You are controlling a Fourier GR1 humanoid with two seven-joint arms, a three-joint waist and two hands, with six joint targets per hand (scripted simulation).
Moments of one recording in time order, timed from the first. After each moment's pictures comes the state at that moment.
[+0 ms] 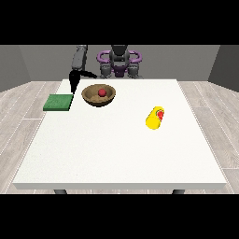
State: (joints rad) left arm -0.90 0.60 0.49 -0.81 0.47 -0.43 0.06; right arm -0.33 -0.08 -0.15 -1.00 -0.13 -0.02 -0.32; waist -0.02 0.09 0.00
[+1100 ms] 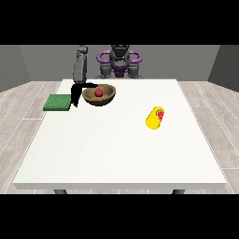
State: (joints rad) left arm -0.94 0.66 0.48 -0.97 0.64 -0.44 0.17; right arm -0.43 -0.11 -0.27 -0.68 -0.21 0.08 -0.65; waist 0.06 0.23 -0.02
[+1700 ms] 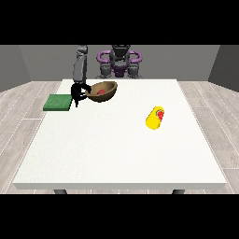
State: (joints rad) left arm -0.98 0.66 0.49 -0.98 0.70 -0.43 0.22; right arm -0.37 -0.12 -0.28 -0.73 -0.23 0.03 -0.61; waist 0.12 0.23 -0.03
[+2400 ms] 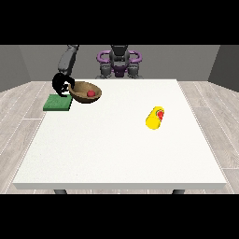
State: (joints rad) left arm -0.87 0.72 0.53 -0.86 0.68 -0.46 0.19; right arm -0.43 -0.30 -0.21 -0.81 -0.20 -0.05 -0.13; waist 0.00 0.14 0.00
